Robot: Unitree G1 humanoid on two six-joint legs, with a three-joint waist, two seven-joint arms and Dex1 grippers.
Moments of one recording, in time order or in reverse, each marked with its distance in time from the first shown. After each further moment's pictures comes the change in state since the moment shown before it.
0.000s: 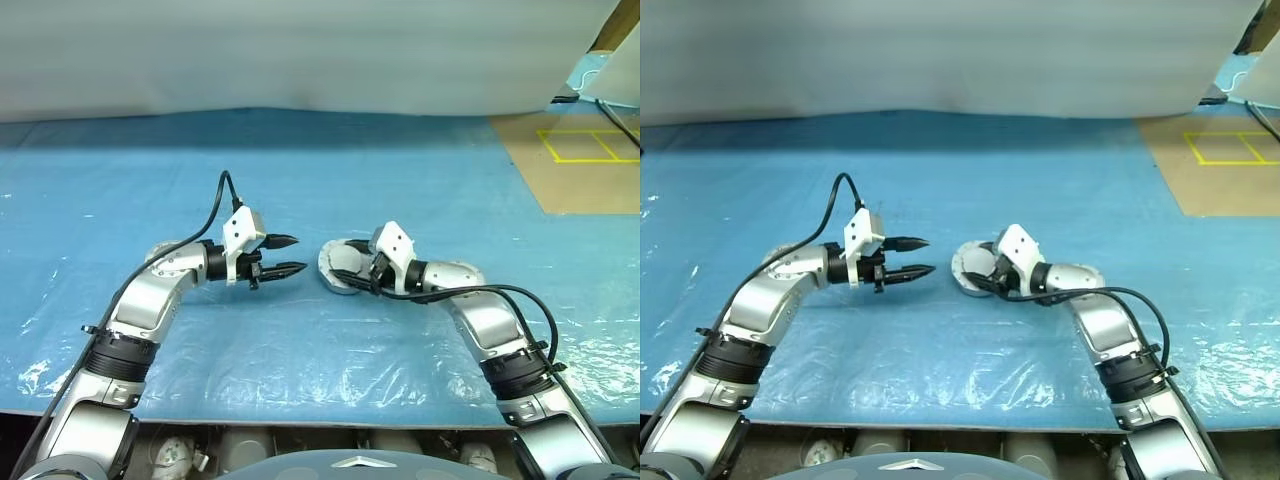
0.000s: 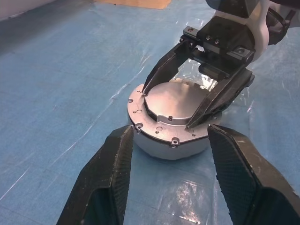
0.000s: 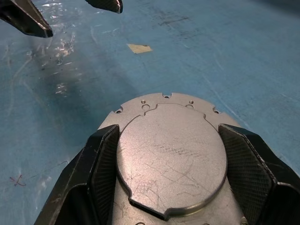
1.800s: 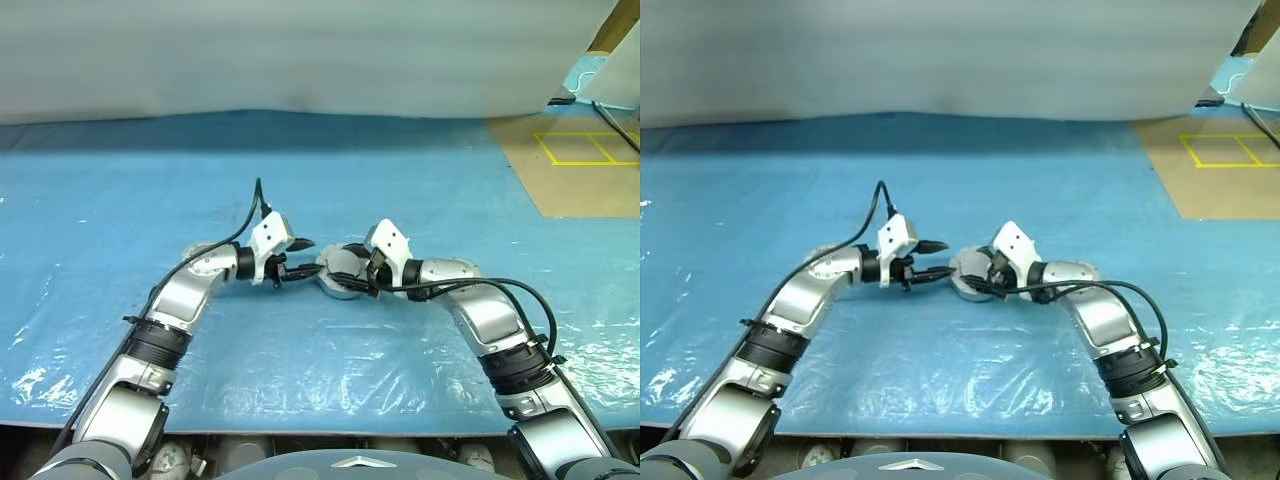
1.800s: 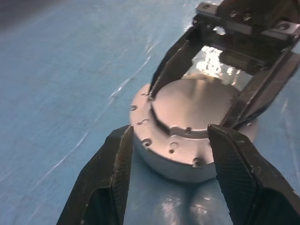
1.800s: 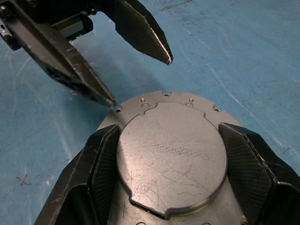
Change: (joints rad) left arm -0.076 -0.124 -0.100 0.160 0.135 -0.065 0.047; right arm -0.013 -0.017 0.033 -0.033 0.011 0.152 0.021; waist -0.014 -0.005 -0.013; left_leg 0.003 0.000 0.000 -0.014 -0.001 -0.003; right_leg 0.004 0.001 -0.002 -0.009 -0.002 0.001
